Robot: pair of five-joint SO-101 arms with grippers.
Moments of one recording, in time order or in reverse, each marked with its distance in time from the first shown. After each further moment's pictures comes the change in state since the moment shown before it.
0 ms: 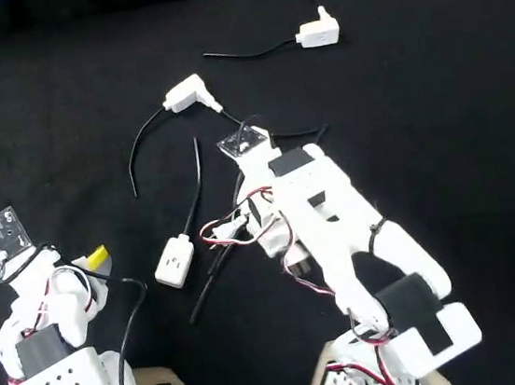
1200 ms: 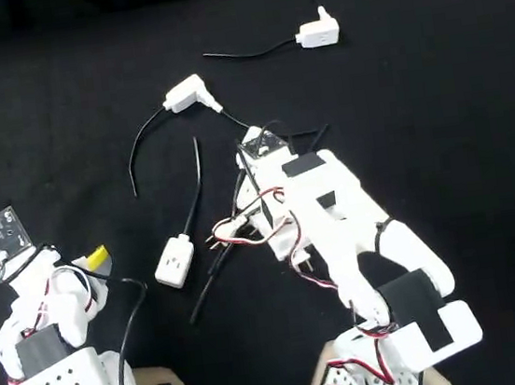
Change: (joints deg) left arm 0.0 0.0 0.0 0.0 0.0; right arm 3.8 0.6 4.3 -3.1 -2.8
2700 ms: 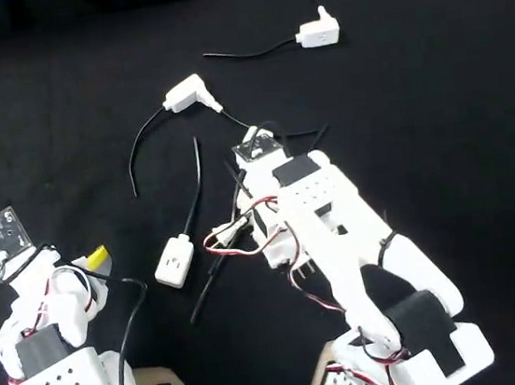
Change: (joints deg) left arm 0.0 0.0 0.0 0.0 0.0; right arm -4.7 -7.0 -1.0 9.1 -6.5
